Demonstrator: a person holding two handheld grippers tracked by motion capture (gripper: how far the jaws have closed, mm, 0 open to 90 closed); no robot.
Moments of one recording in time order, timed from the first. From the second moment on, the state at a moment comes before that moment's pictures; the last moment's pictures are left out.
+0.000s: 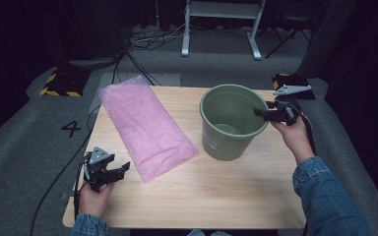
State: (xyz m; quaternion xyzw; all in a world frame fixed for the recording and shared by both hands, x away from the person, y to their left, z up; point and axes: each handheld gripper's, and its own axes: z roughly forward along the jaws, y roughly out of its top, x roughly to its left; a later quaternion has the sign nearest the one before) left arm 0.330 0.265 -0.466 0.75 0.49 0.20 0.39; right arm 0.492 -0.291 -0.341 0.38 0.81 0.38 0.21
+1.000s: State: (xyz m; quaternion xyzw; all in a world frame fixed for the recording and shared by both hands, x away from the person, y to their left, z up) left arm 0.323 0.240 -0.460 0.80 0.41 0.19 0.40; right arm 0.355 -0.252 -0.347 0.32 0.84 0.43 0.13
